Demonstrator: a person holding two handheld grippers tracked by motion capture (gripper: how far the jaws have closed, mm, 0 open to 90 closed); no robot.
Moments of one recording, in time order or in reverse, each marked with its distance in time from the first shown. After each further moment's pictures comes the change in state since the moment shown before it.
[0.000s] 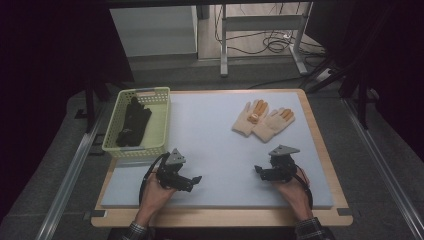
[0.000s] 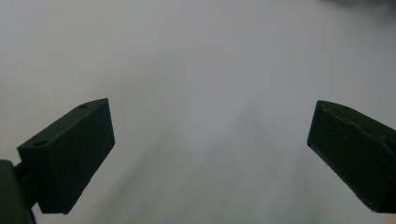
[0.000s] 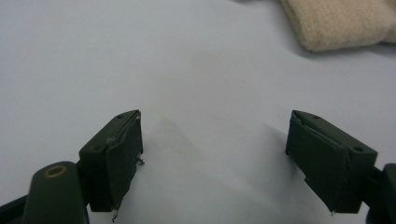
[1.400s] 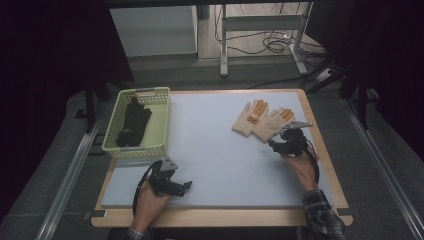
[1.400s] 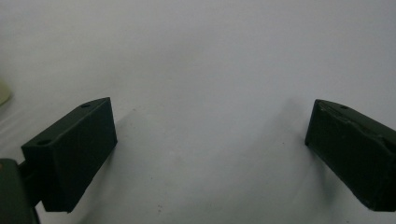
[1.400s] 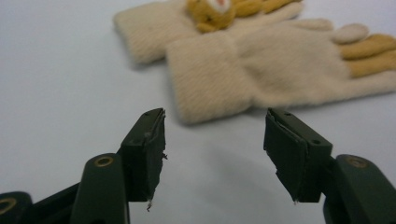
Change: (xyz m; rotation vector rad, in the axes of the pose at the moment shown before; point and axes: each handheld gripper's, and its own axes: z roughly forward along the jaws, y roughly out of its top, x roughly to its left) left arm 0.011 -0.028 0.001 0.062 0.059 -0.055; right arm -0.070 0.048 0.003 -0.030 -0.084 0.089
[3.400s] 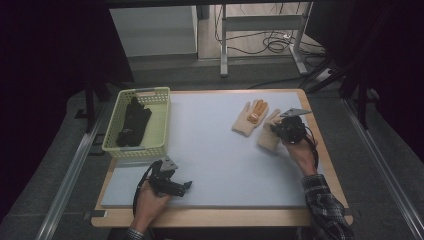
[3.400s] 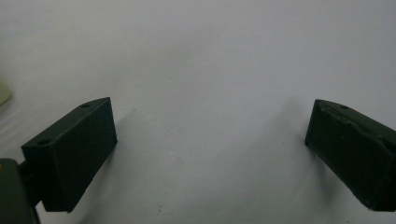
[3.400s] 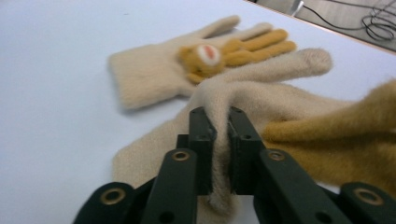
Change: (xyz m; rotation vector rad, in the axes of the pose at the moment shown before) left arm 0.000 0.000 0.000 0.002 0.000 0.003; right arm -0.008 0.033 0.003 -0.043 0.033 -0.098
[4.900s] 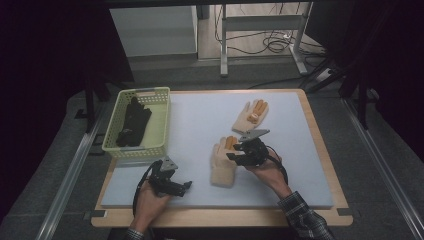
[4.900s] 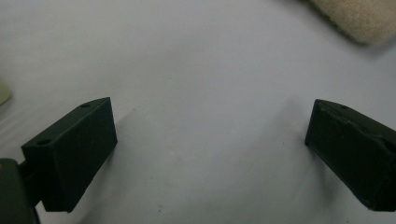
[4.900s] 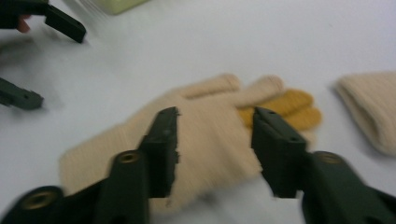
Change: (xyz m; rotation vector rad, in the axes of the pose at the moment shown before) left arm 0.000 0.000 0.000 0.002 0.000 0.001; right arm 0.129 0.003 0.011 0.012 0.320 -0.145
